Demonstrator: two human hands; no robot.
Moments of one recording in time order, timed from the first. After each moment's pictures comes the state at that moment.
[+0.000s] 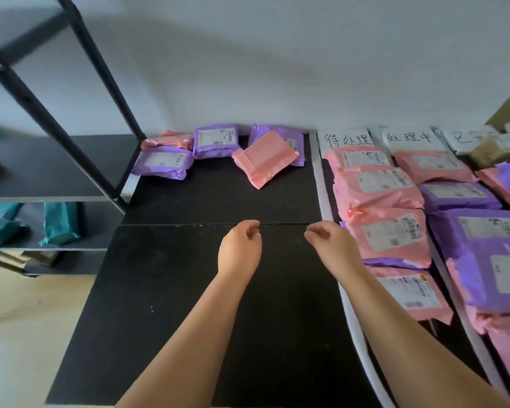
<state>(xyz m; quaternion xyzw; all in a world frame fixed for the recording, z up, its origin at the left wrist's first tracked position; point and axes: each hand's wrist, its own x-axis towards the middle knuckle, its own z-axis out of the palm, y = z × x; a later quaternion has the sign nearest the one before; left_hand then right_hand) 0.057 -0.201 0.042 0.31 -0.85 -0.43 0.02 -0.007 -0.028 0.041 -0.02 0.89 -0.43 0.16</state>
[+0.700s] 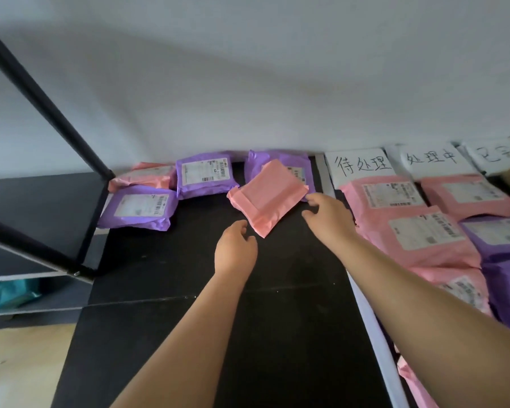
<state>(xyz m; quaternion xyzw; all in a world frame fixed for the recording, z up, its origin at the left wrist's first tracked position) -0.125 -0.305 0.009 0.33 -0.85 -0.41 -0.04 -0.222 -0.137 0.008 -0.07 0.95 -0.28 0.08</state>
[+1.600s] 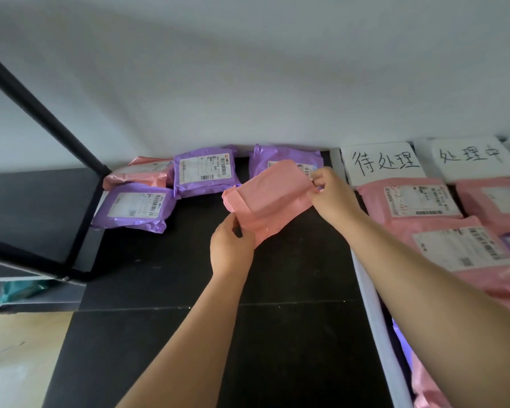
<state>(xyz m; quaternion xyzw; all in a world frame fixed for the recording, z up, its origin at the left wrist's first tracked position) -0.162 -0.303 -0.005 0.38 -0.80 -0.46 0.02 -0.303 -0.149 -0.017 -0.09 0.92 -0.36 0.11</state>
